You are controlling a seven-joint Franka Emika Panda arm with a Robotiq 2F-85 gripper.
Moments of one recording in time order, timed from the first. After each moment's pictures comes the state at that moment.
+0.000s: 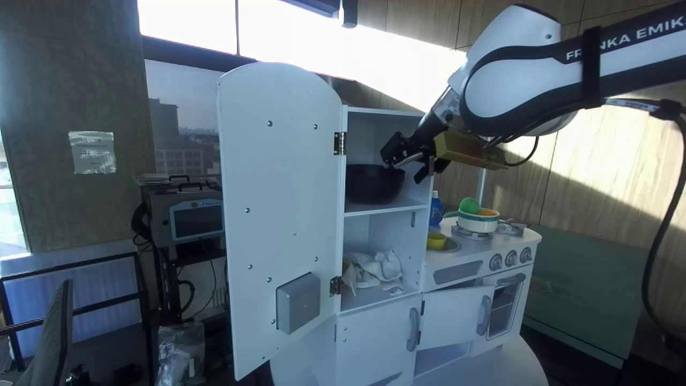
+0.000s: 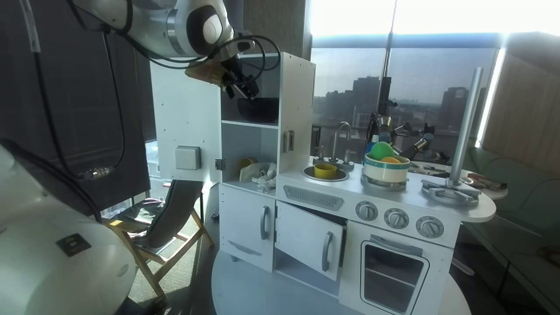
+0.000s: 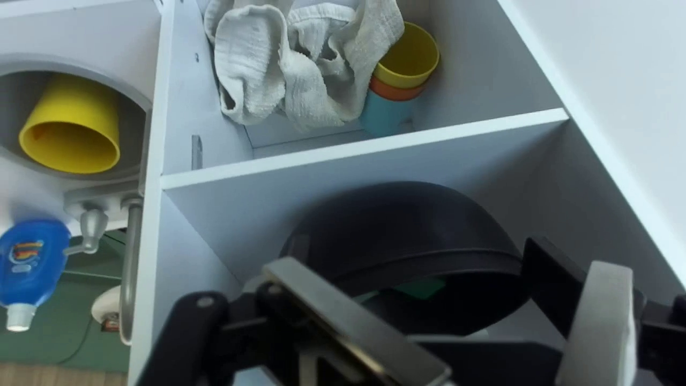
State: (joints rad) arm 0.03 -0.51 0.18 -2.28 0.05 2.50 0.29
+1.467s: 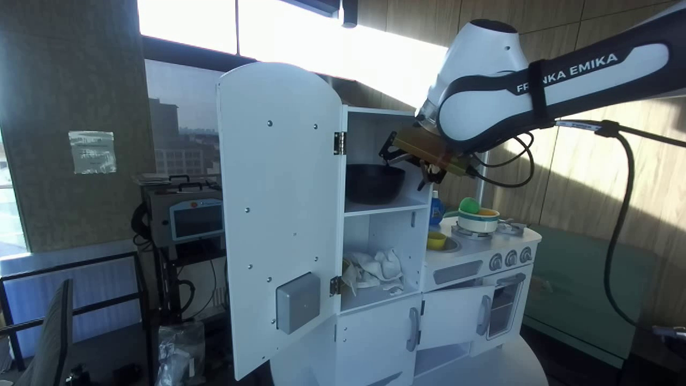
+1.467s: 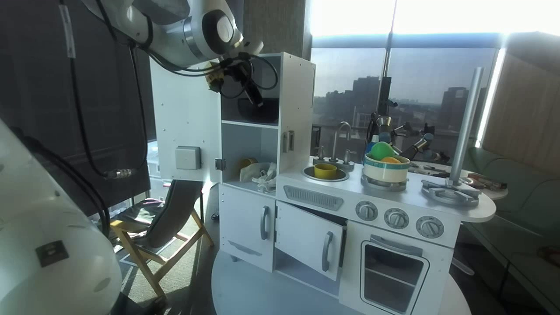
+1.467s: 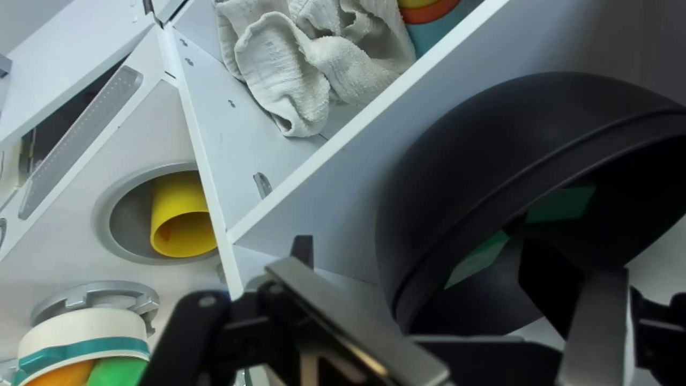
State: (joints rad) arm -0.13 -0.40 0.30 -2.17 -0.14 2.47 1.00
